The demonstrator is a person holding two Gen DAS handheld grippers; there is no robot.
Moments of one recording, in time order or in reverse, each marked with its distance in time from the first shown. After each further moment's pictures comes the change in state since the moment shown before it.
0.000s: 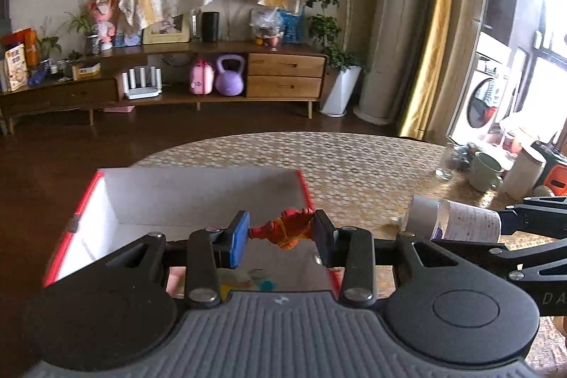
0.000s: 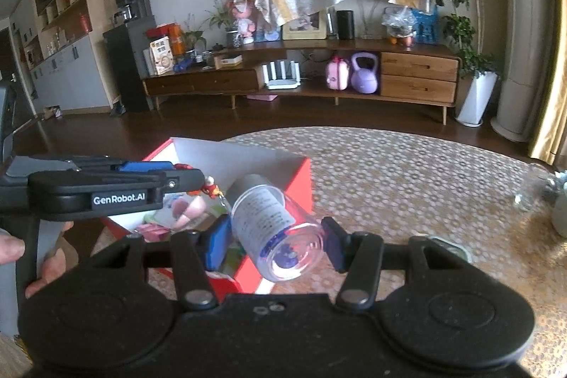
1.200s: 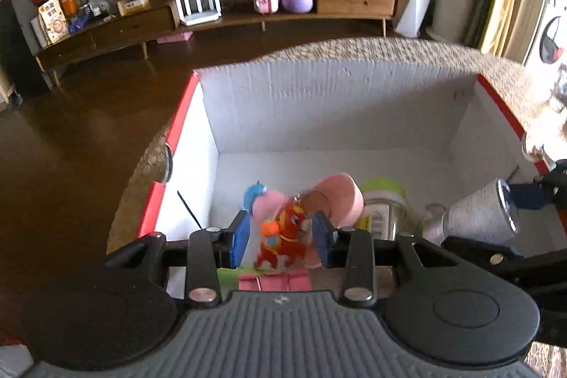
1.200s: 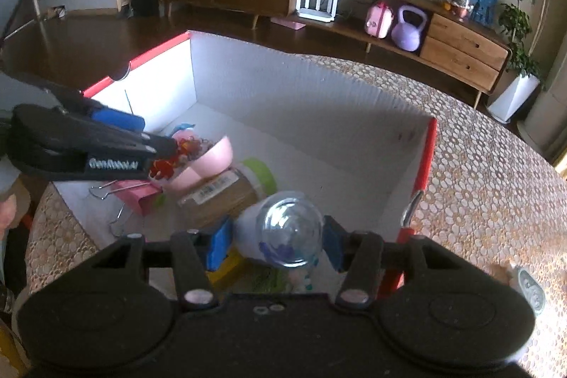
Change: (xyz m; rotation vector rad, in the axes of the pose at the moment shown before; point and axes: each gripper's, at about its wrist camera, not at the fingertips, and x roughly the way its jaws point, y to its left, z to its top) left arm 0.092 0.117 -0.035 0.031 0.296 0.200; right arm 0.163 0.084 -0.014 -0.202 0.253 -0.038
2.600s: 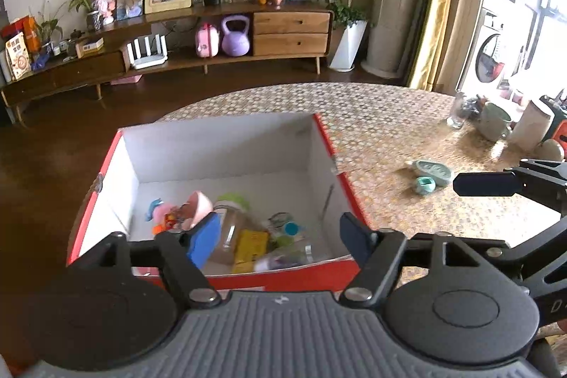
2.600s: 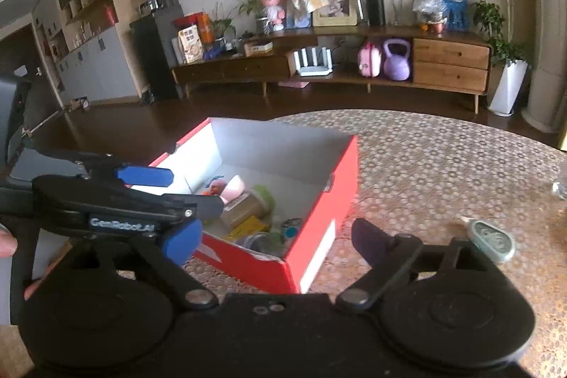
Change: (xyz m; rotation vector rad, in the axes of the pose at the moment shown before) left arm -0.129 -0.093 -0.015 0.042 -0.157 -0.167; right arm -0.156 -0.062 -0.056 0.187 -0.230 0.137
